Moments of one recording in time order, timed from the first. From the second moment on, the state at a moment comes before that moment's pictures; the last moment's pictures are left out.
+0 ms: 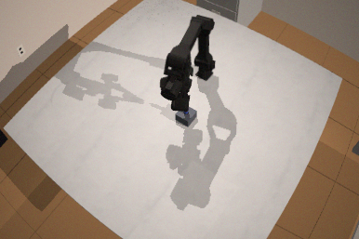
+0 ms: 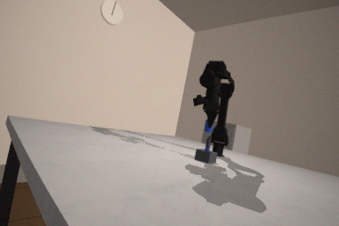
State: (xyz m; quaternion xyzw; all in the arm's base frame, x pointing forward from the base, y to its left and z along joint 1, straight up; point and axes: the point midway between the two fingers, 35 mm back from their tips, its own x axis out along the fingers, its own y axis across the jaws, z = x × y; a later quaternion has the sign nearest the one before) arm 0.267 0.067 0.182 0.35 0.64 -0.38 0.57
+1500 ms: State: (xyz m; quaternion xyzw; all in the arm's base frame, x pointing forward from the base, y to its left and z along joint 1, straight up) arm 0.261 0.075 0.119 0.32 0.66 -0.35 0.58
